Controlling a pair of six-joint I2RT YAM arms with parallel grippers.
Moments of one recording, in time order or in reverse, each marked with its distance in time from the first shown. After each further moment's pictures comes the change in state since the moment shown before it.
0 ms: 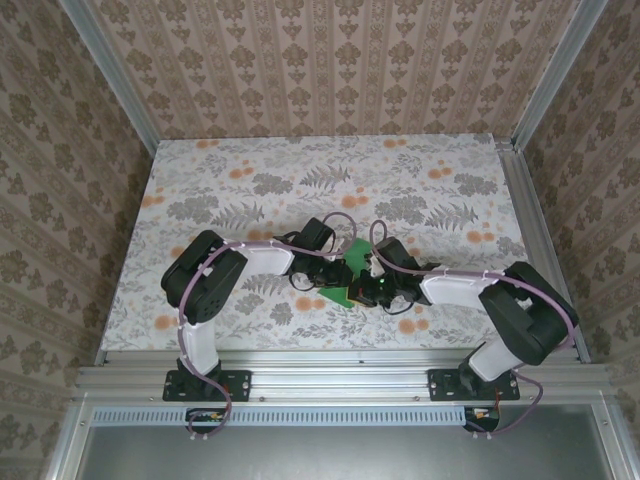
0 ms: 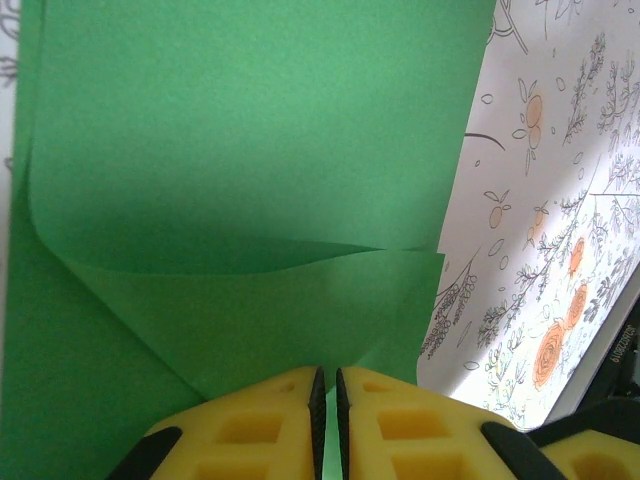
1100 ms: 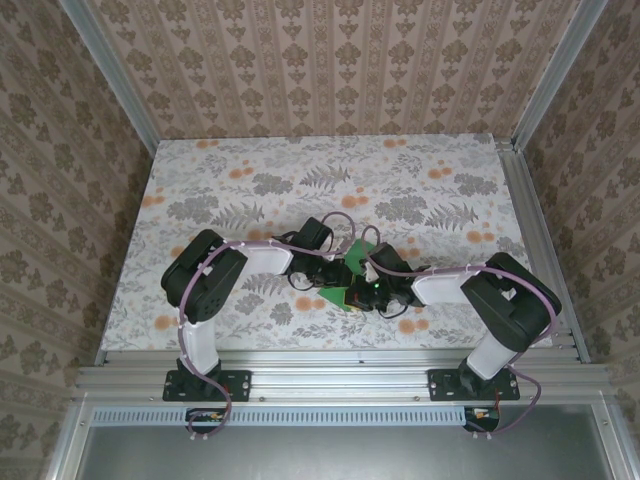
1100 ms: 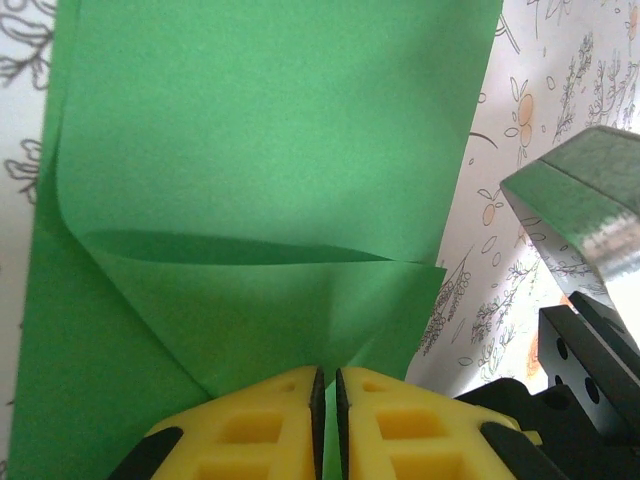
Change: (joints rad) left arm 0.018 0.006 -0.009 0.016 0.034 0.005; right arm 0.042 0.087 -0.005 0.052 0.024 -0.023
